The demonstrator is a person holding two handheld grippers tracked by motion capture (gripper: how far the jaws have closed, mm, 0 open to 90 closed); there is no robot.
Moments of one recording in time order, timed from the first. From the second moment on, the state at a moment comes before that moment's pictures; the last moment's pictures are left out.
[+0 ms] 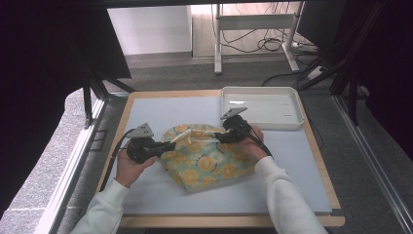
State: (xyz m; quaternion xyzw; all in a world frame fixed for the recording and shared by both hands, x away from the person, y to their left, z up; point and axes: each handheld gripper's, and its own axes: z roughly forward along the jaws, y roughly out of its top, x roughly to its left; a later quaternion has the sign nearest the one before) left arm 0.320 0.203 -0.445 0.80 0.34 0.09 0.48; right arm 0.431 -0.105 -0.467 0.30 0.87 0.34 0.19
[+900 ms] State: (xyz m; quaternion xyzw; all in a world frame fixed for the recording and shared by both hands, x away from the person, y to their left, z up) left arm 0.321 0.208 -0.450 0.80 0.34 0.09 0.48; right arm 0.442 -0.125 -0.466 0.34 0.85 0.38 0.17
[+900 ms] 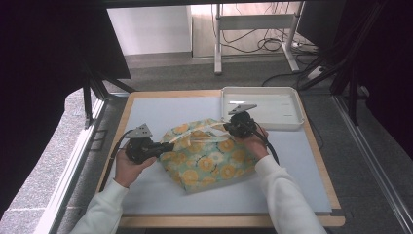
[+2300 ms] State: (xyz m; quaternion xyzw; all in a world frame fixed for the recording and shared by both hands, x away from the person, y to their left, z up) left arm 0.312 0.196 -0.461 0.82 0.33 0.09 0.46; right arm 0.360 -0.175 -0.454 0.33 0.81 0.46 0.14
